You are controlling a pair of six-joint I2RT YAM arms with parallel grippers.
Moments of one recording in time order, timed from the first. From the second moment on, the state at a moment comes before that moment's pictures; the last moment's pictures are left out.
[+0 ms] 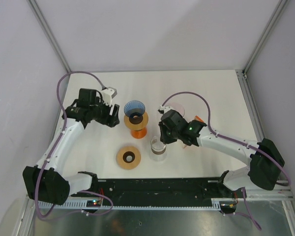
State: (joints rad) left arm -0.17 1.20 1.10 -0.75 0.32 0.19; right arm 0.92 1.40 1.02 -0.49 0.10 0.52
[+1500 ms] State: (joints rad) left arm -0.62 1.16 0.60 -0.49 0.21 0.57; right arm 0.93 1.18 1.02 -0.52 0.21 0.52
